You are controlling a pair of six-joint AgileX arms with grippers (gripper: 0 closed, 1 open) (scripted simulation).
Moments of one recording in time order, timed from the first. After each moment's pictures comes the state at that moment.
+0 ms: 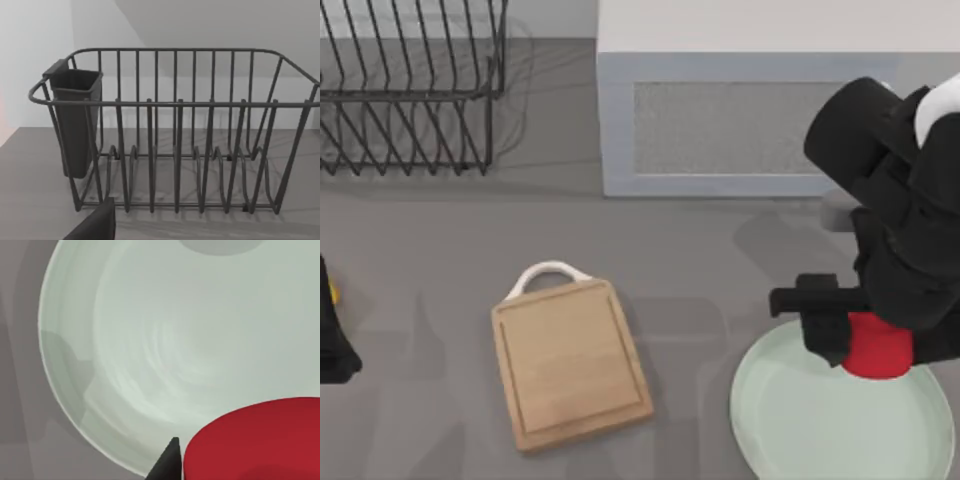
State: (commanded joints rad) left arm 0.00 0.00 0.00 0.00 0.00 0.00; right arm 0.62 1.57 1.19 -1.19 0.00 0.63
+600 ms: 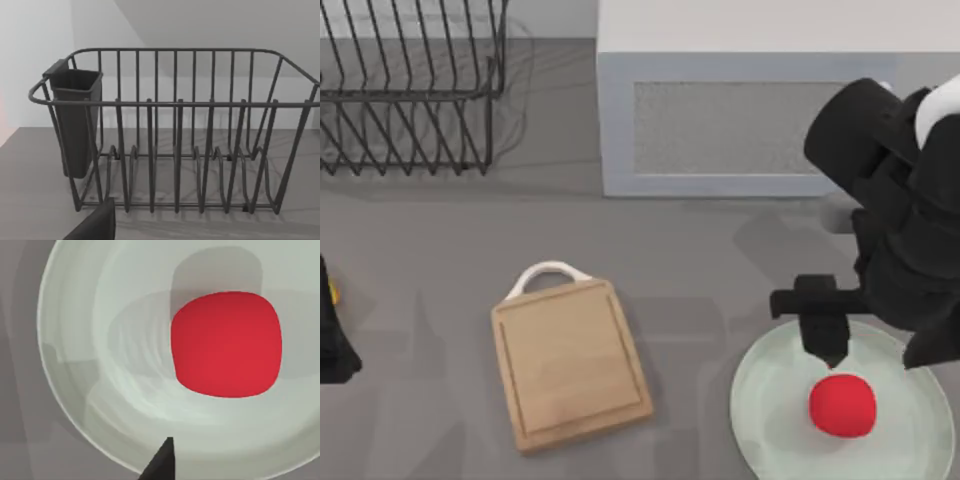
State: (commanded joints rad) left arm 0.00 0.00 0.00 0.00 0.00 0.00; right arm 0.62 1.57 1.19 -1.19 0.00 0.63
